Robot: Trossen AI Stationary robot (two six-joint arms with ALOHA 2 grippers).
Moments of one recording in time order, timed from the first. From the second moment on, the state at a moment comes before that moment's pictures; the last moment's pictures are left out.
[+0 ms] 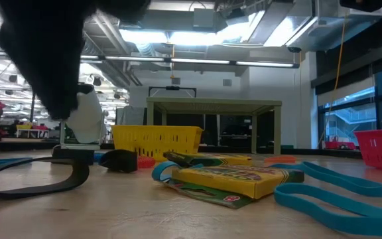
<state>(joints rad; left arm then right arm) -0.53 1.97 1.51 -0.85 -0.15 -1.23 0.68 0.96 0.88 -0.40 0.50 1.04</state>
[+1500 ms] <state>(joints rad) -0.41 1.86 1.62 -0.97 -0.32 -1.35 0.68 0.96 0.88 -0.39 0.35 0.82</state>
